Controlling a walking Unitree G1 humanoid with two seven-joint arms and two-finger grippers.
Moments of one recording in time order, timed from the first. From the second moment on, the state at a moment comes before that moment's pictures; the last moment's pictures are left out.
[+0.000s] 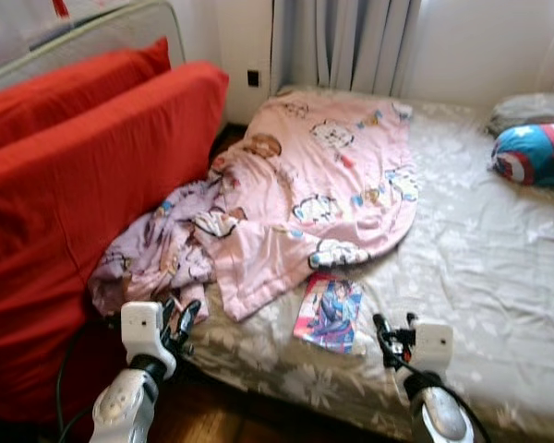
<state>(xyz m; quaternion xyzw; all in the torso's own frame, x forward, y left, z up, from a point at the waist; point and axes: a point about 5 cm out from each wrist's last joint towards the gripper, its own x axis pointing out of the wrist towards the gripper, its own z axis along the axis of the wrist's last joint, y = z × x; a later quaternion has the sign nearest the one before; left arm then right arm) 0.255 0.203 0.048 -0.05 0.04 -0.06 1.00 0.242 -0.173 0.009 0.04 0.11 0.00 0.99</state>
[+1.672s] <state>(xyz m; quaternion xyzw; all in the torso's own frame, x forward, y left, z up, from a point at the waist) 0.255 0.195 0.040 -0.05 0.07 -0.07 0.99 0.246 -0.163 0.007 0.03 0.10 0.03 0.99</state>
